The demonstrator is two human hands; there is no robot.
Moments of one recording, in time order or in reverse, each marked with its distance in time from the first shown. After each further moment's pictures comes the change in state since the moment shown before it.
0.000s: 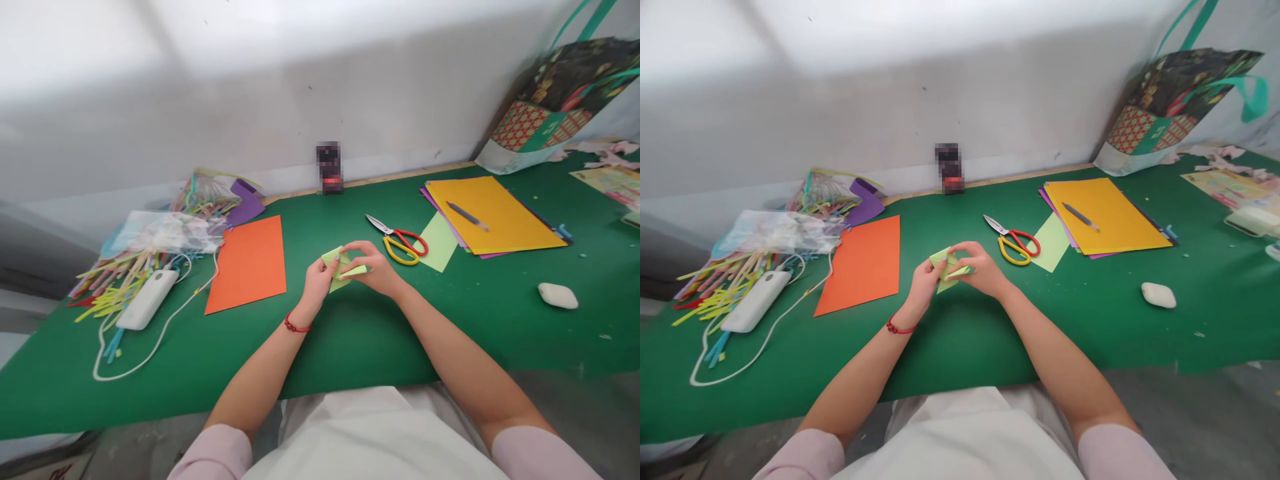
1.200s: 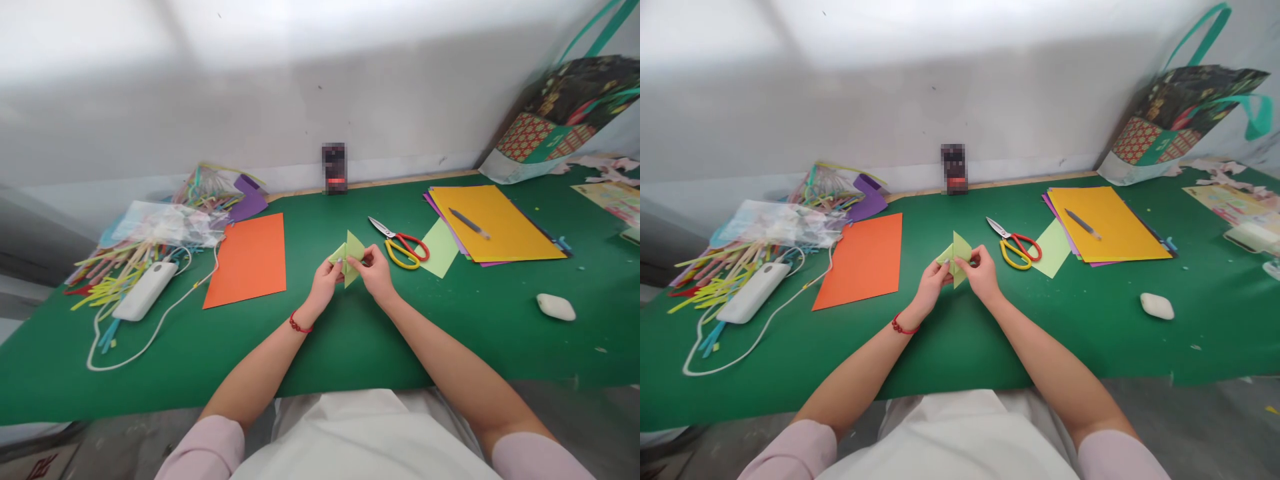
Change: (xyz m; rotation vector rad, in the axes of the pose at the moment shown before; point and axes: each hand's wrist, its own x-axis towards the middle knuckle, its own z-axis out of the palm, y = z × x) left_hand 0.000 -0.011 0.008 -0.173 -0.079 -0.089; right_hand 0.001 -0.008 0.031 0.427 0.474 0.575
